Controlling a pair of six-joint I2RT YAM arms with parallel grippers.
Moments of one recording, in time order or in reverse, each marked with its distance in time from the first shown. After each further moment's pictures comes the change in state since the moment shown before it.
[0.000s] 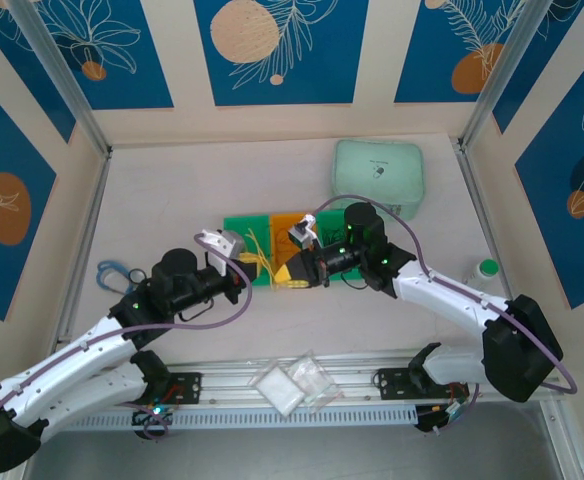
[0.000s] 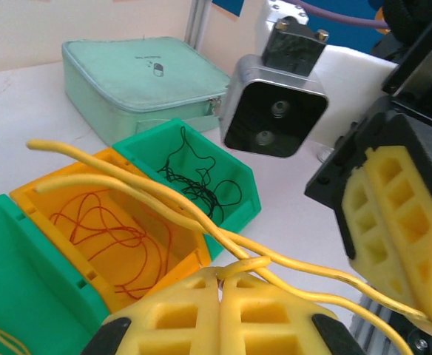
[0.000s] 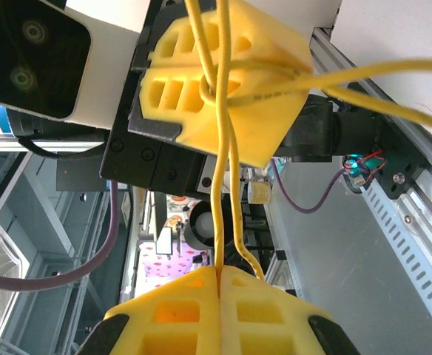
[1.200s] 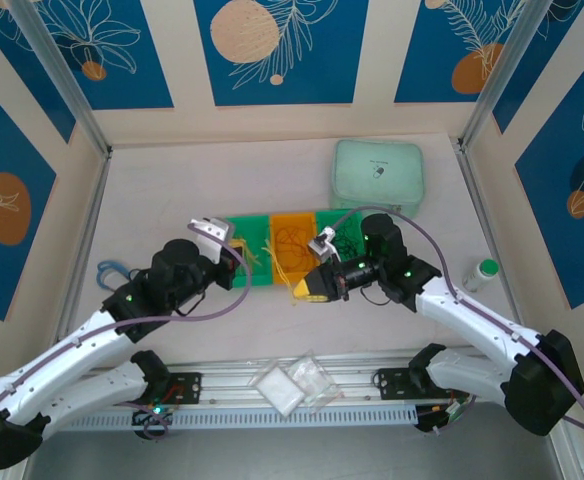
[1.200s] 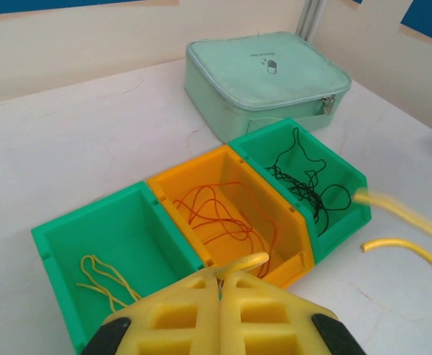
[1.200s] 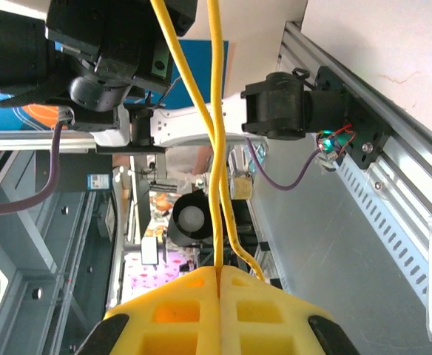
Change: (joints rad) left arm 0.000 0.034 0.142 -0.218 -0.296 0.047; right arm -0.059 -0.208 -0.074 -0.291 0.020 -0.148
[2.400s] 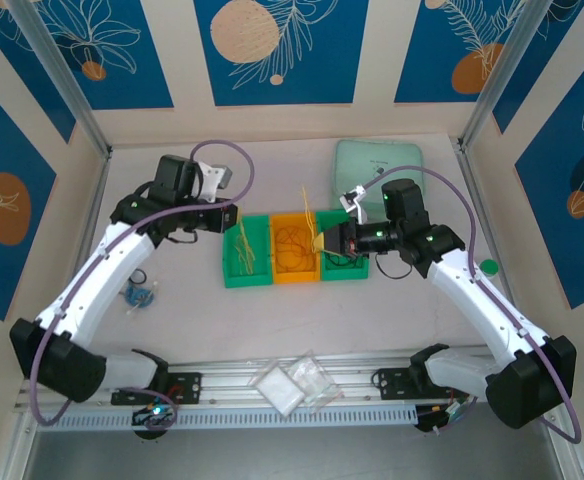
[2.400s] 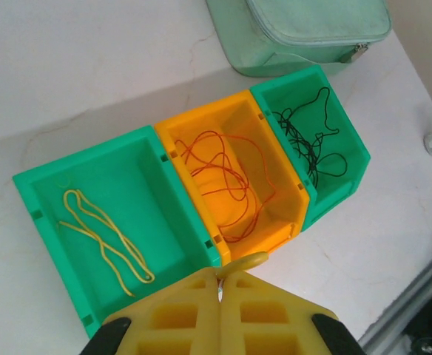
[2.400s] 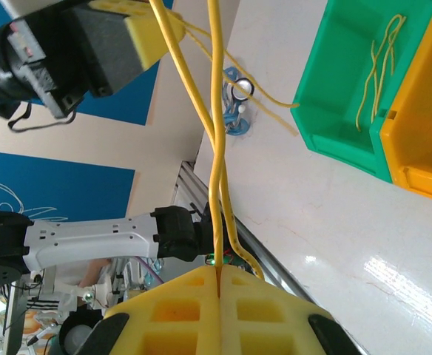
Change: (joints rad) left arm 0.434 0.544 0.582 -0.489 0.546 -0.005; right arm -0.212 0.081 0.304 -0.460 0.280 -0.472
